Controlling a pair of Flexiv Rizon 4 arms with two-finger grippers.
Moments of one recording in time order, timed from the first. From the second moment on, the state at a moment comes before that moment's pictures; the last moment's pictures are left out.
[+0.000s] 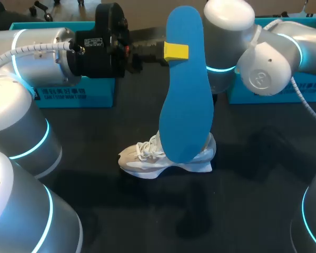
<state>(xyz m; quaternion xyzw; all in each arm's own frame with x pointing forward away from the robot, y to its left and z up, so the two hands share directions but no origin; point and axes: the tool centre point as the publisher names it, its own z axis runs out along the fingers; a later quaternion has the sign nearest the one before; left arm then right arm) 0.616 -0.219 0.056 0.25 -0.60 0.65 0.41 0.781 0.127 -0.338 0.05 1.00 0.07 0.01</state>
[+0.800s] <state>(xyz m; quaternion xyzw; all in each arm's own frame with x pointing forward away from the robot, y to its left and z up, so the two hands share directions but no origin) 0.616 -0.219 0.056 0.25 -0.60 0.65 0.41 0.779 0.147 -0.392 0.05 1.00 0.06 -0.04</state>
